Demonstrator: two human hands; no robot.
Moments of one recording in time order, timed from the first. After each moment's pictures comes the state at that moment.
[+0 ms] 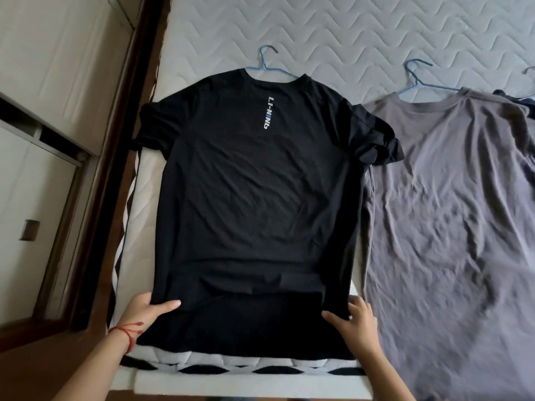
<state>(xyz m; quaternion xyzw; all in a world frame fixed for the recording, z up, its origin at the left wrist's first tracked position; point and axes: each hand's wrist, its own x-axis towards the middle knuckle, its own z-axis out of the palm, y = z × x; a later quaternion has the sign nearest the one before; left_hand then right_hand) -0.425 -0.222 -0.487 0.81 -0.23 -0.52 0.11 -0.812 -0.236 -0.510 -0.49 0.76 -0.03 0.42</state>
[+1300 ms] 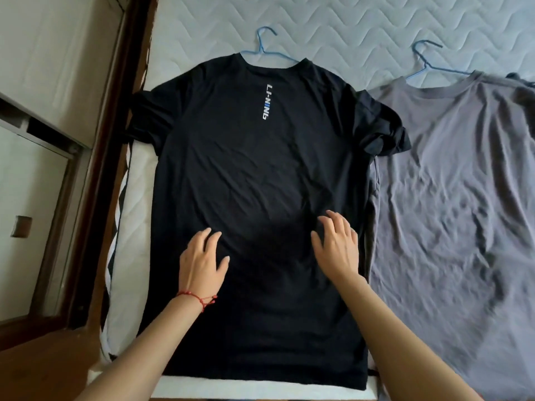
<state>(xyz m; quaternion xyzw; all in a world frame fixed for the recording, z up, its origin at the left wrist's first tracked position) -0.508 -0.285 -0.514 0.75 -0.62 -0.22 0.02 -0.761 -0.347 -0.520 -0.69 0.70 -0.05 0.19</state>
